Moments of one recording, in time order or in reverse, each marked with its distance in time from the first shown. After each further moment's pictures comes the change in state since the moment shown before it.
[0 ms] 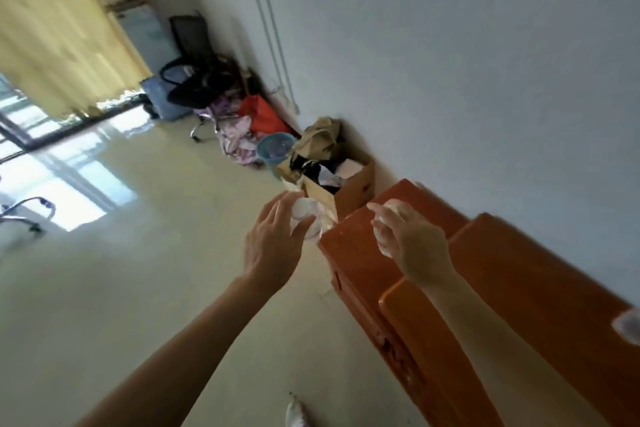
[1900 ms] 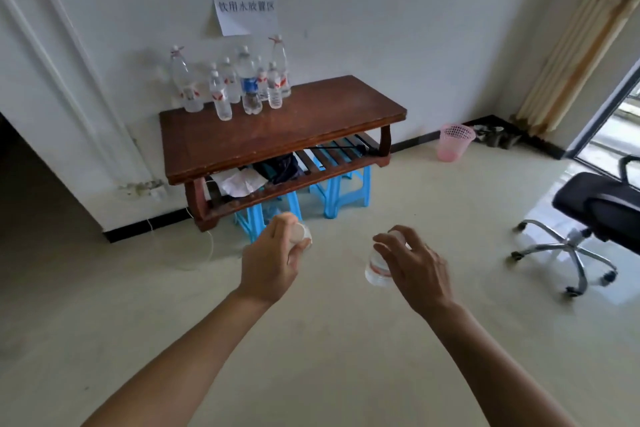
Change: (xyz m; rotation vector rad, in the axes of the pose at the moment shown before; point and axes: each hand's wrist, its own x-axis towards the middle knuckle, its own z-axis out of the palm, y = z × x) left_hand -0.612 -1.203 -0.938 0.869 0.819 -1.179; right_hand 0.093 -1.649 0.798 0.714 -0.436 -1.373
